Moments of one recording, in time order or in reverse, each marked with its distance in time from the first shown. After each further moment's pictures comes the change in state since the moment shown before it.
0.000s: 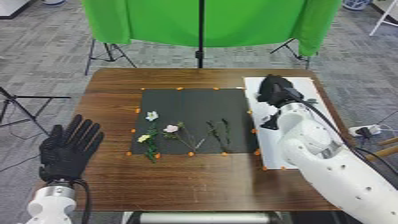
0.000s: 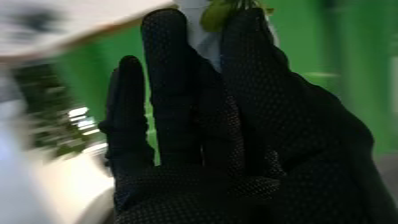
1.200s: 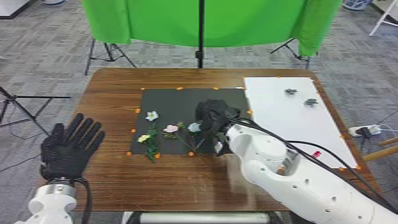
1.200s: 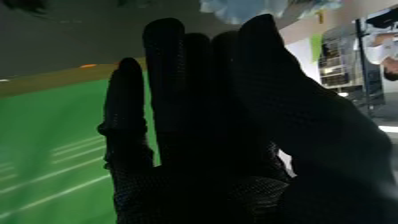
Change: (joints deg) left arm -0.9 0.0 0.1 0.1 0.0 0.5 -0.8; right arm 5.8 -5.8 -16.3 -3.2 -1.6 -10.2 -7.1
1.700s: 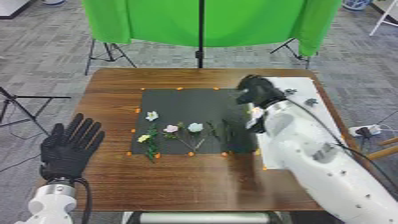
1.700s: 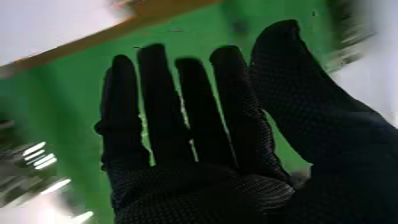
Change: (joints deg) left arm 0.2 -0.1 -0.2 0.0 0.1 -0.2 0.1; right arm -8.6 2.7 21.3 -2.7 3.4 2.0 10.2
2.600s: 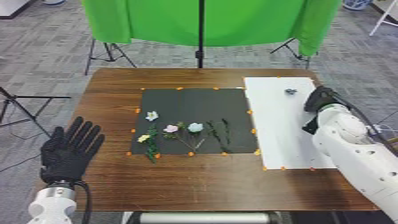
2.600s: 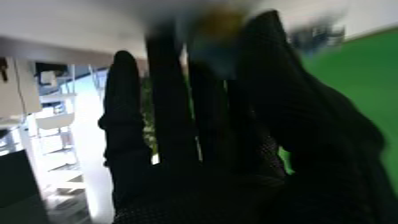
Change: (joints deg) left arm 0.6 -0.4 0.0 0.6 0.0 -0.4 0.0; right arm 3.0 6.3 4.1 24.2 4.4 5.7 3.9
